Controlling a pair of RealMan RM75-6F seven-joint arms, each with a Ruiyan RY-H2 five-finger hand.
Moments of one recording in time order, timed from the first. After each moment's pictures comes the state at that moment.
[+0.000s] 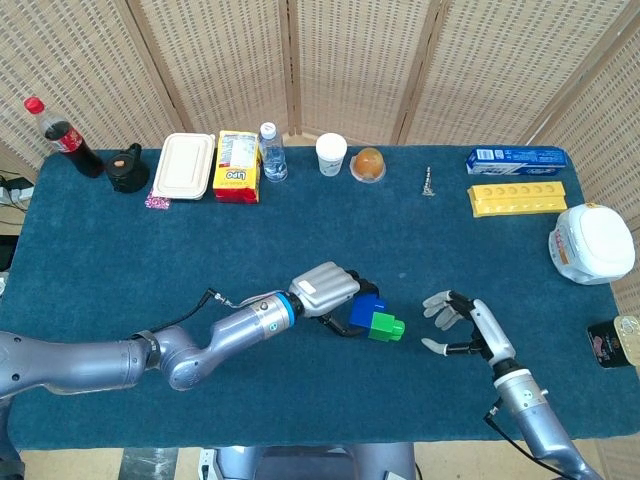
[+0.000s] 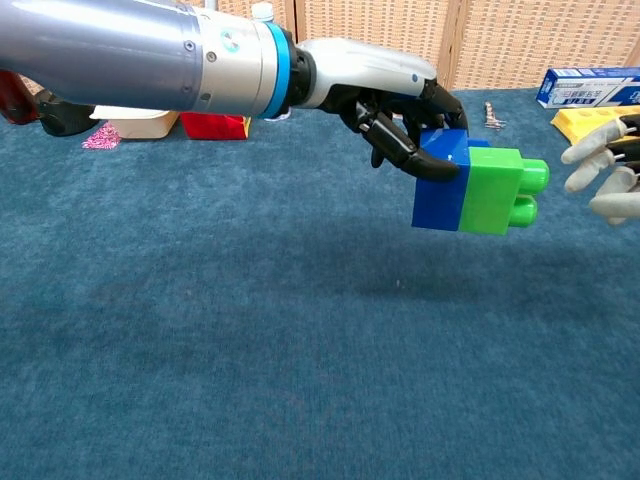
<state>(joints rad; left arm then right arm) -1.25 -1.50 -0.25 -1.56 1.01 0.53 0.14 0.33 -1.23 0.14 -1.80 -1.32 1.05 0.60</state>
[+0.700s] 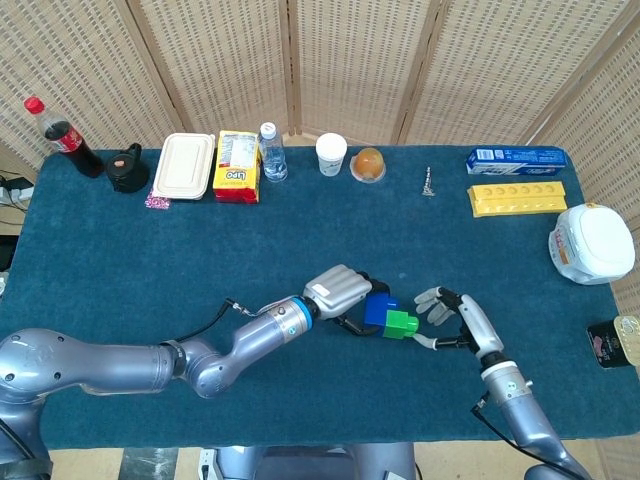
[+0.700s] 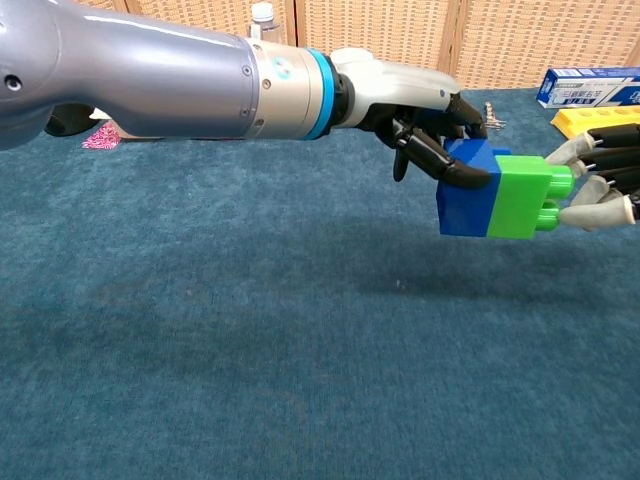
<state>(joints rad) -1.33 -1.60 -0.23 -1.52 0.82 0.62 0.21 0.37 -1.29 0.17 -1.77 -1.21 1.02 0.47</state>
